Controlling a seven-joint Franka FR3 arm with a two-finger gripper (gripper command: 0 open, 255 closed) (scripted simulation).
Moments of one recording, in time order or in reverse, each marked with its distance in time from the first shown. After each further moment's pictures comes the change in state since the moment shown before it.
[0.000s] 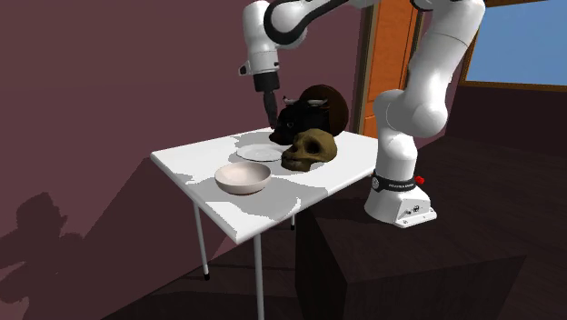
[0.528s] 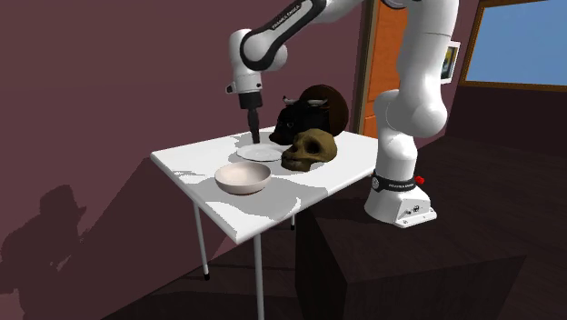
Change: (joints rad) arm -0.010 0.285 -0.090 0.109 0.073 0.181 -0.149
